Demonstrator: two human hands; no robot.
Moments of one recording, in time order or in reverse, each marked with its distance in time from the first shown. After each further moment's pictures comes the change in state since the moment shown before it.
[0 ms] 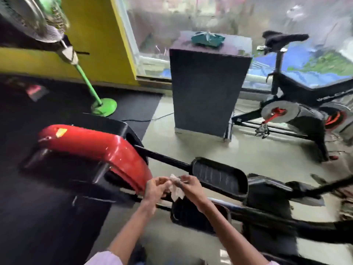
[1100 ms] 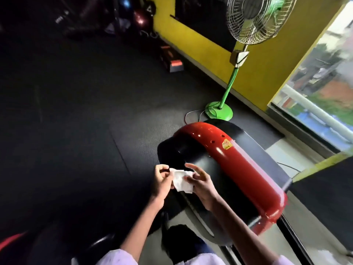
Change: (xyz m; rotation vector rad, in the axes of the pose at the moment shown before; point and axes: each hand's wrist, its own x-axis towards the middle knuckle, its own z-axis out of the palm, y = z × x) left_hand 0.047 -0.075 -0.584 -0.531 0.784 0.091; right_hand 0.118 -0.185 0.589 0.108 -0.735 0.033
